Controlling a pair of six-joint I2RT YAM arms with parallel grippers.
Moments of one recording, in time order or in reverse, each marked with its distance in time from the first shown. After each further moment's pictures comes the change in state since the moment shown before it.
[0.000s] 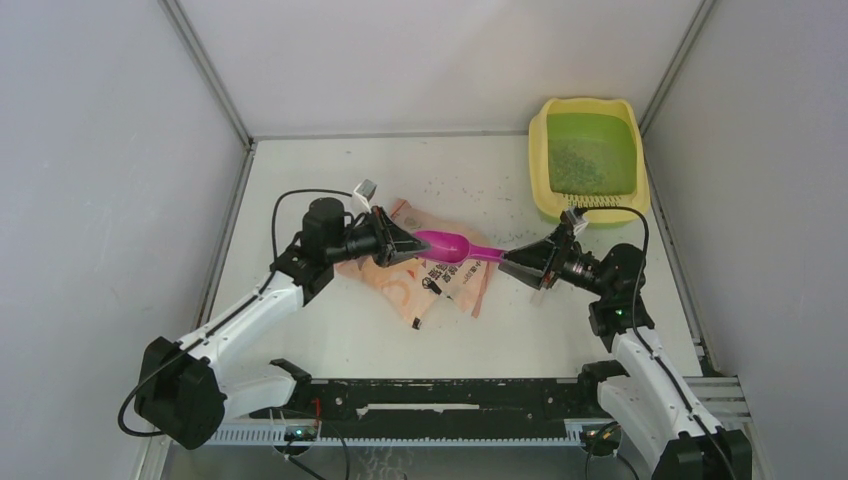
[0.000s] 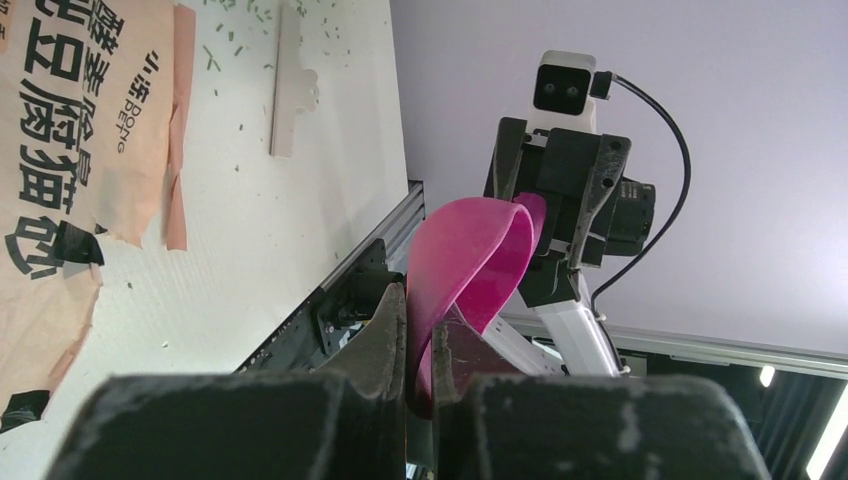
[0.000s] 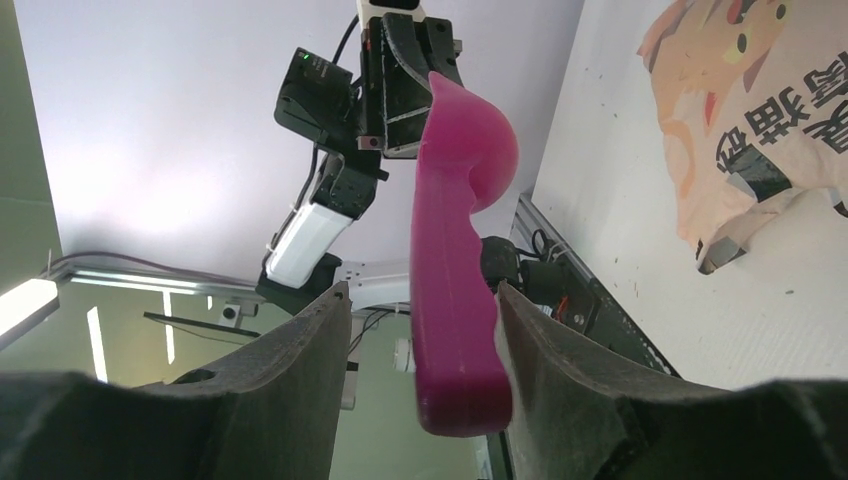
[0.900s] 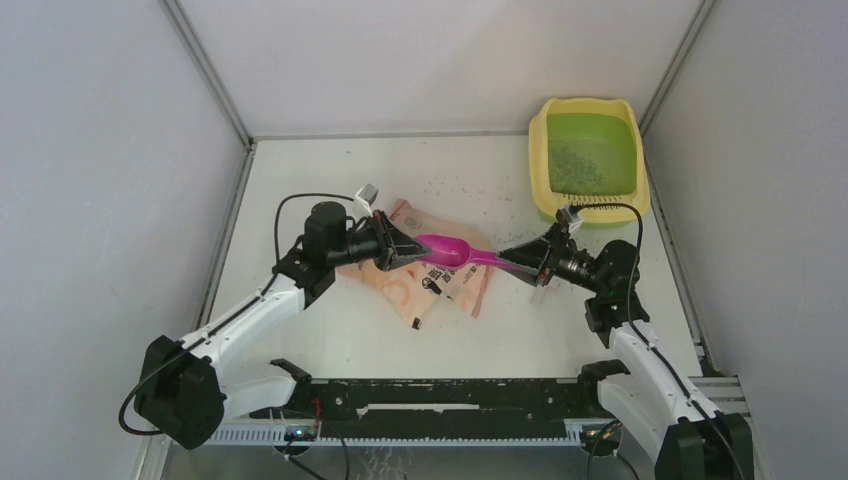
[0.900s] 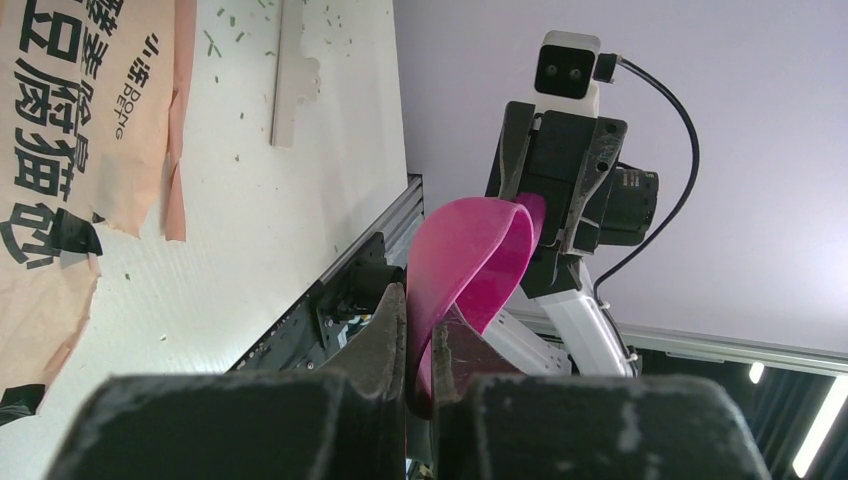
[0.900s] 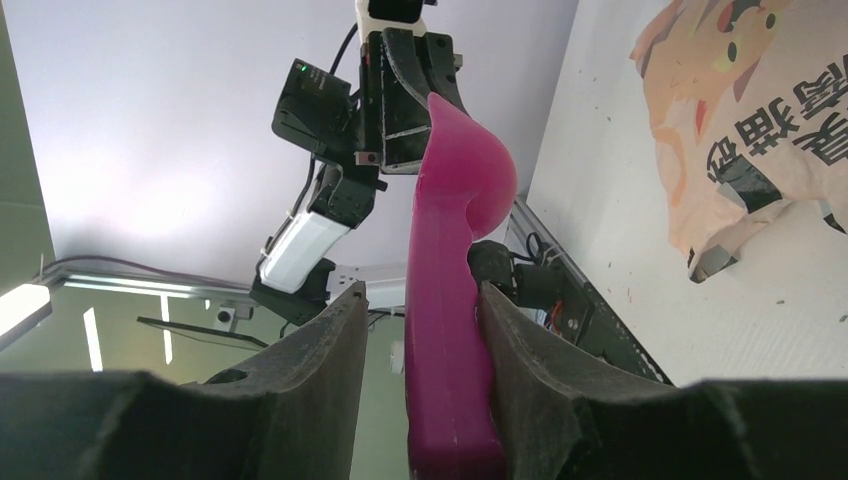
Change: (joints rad) left arm -0.011 0.000 -0.031 0.031 0.004 -0.020; right arm 0.026 0.063 0.000 0.048 0.024 -0.014
